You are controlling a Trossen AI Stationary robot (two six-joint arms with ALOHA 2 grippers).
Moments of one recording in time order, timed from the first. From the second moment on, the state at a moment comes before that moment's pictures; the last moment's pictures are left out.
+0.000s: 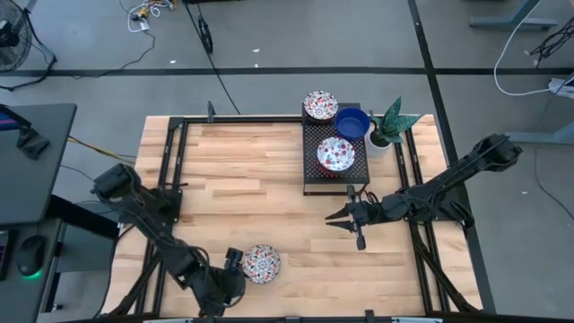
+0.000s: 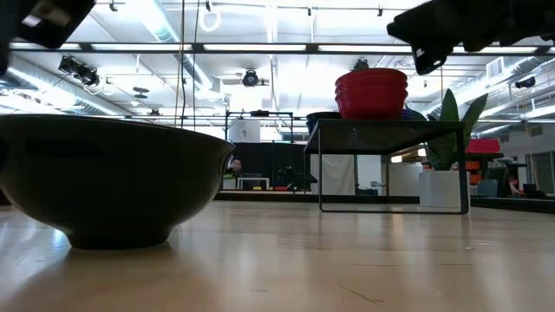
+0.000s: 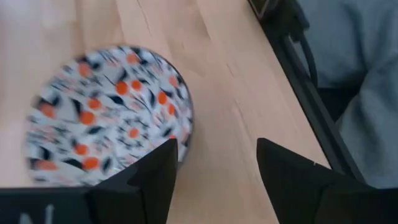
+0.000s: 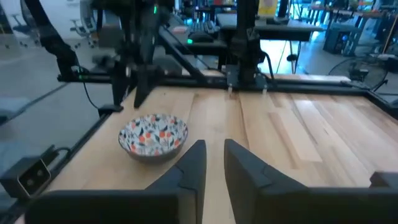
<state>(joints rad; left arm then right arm) -0.87 1.68 1.04 -0.30 -0.41 -0.42 0.45 1.14 0.40 0.59 0.32 0.04</state>
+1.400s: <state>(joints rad) -0.77 1.77 1.04 -0.28 -0.41 -0.25 0.45 1.14 0.40 0.56 0.32 0.10</state>
